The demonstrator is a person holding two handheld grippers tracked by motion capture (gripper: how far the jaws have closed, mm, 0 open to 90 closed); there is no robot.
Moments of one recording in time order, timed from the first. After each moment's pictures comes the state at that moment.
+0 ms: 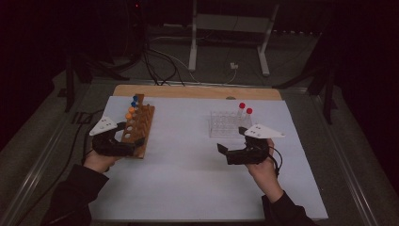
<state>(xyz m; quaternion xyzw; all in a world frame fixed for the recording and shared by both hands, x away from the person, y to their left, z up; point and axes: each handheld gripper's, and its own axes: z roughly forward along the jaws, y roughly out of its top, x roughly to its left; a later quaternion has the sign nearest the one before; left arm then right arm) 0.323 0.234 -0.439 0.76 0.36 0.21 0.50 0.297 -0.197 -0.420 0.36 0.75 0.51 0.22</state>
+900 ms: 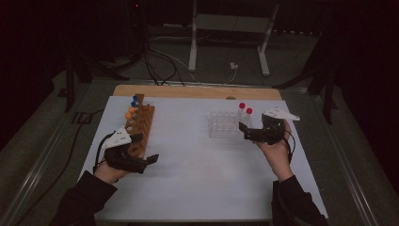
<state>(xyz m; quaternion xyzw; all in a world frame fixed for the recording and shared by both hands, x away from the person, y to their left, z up) 0.299 0.202 -0.448 0.79 0.29 0.16 0.51 0.361 -0.254 -0.429 0.46 0.70 0.47 0.28</state>
